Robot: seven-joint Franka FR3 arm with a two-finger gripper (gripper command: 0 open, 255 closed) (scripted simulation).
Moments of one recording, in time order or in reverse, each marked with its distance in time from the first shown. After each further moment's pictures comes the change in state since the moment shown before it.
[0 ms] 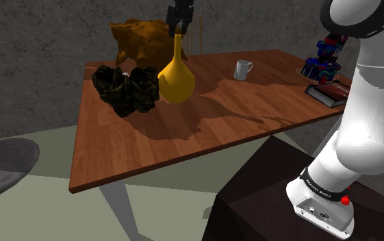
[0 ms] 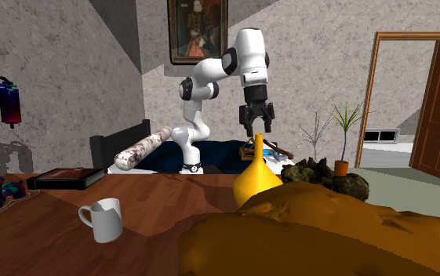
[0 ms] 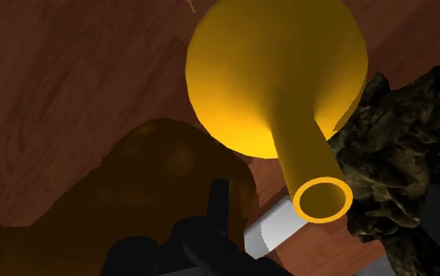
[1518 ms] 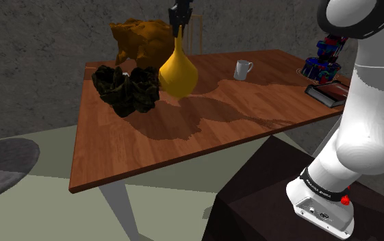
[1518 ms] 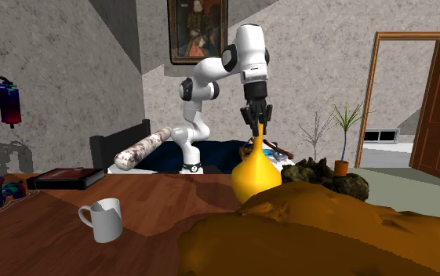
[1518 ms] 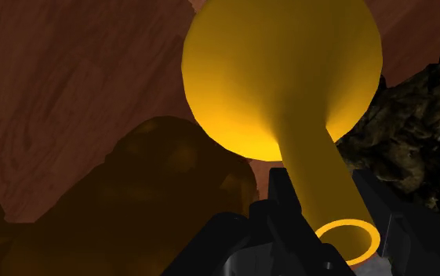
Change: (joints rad) arm 0.000 0.017 -0.001 0.053 -0.002 -0.039 0.001
